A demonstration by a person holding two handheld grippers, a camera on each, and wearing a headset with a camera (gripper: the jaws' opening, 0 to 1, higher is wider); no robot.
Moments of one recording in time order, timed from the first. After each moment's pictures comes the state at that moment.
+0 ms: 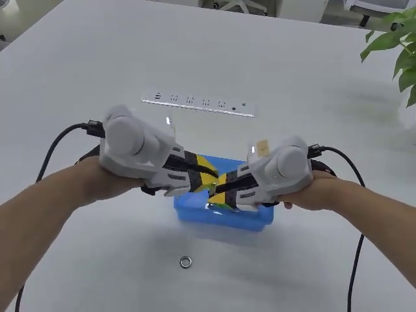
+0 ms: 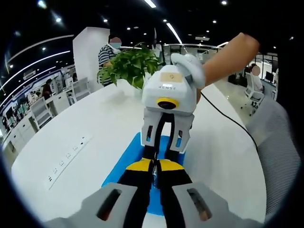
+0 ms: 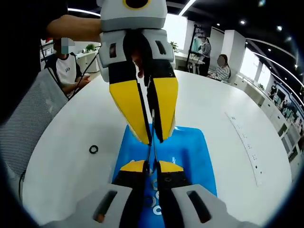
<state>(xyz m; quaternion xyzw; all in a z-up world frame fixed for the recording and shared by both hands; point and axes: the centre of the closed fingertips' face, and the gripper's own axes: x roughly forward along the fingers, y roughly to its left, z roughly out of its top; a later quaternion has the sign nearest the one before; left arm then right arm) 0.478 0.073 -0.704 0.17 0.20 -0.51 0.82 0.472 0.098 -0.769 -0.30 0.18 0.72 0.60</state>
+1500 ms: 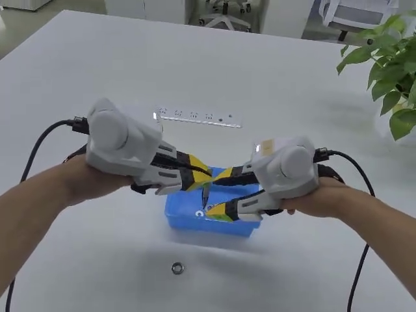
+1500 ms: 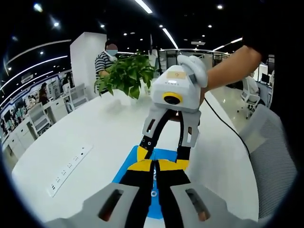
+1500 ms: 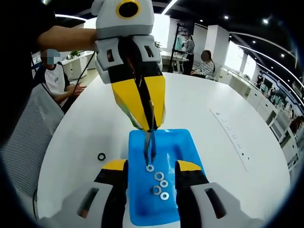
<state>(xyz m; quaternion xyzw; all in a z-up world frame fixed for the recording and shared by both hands) 0.463 0.063 -0.663 0.16 0.17 -0.52 0.82 0.467 0.074 -0.730 -0.28 0.20 0.67 0.66</state>
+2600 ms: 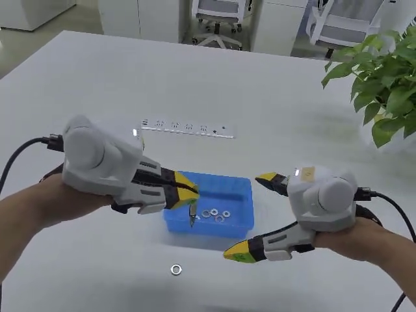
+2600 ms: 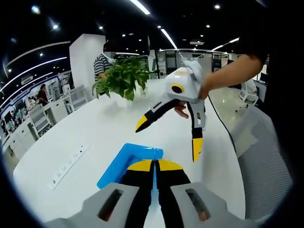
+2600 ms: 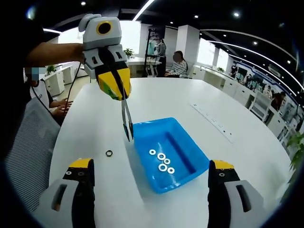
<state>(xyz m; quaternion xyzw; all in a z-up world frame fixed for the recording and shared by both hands) 0.416 0.071 -0.650 0.16 0.17 -0.52 0.82 0.446 0.017 -0.713 -0.22 0.21 0.59 0.75</state>
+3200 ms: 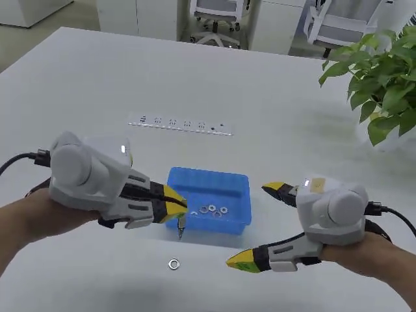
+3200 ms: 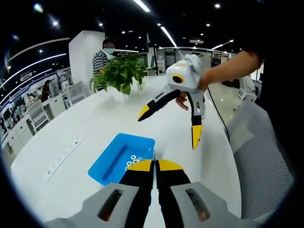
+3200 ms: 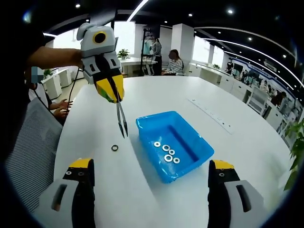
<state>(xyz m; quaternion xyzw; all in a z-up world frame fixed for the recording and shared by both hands) 0.393 0.078 -0.672 0.16 0.19 -0.53 0.81 0.427 0.003 -0.720 -0.21 0.22 0.57 0.76</state>
